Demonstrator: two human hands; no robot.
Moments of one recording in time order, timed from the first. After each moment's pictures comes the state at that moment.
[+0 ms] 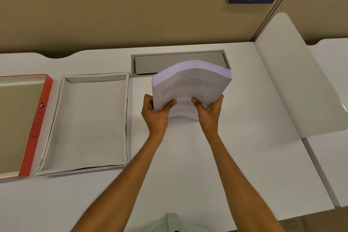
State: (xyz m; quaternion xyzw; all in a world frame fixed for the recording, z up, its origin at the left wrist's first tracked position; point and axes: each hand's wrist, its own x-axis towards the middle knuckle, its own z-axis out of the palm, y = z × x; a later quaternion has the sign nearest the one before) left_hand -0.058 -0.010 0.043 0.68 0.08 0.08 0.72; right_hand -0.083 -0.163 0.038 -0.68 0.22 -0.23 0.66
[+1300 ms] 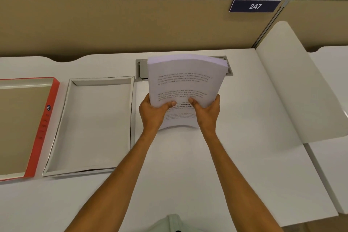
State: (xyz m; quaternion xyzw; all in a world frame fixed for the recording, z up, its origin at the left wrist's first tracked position) left_hand -0.034 0.018 0.044 0.75 0.10 0.01 0.66; right_hand -0.069 -0.146 0.047 -0.71 0.28 -0.20 0.61
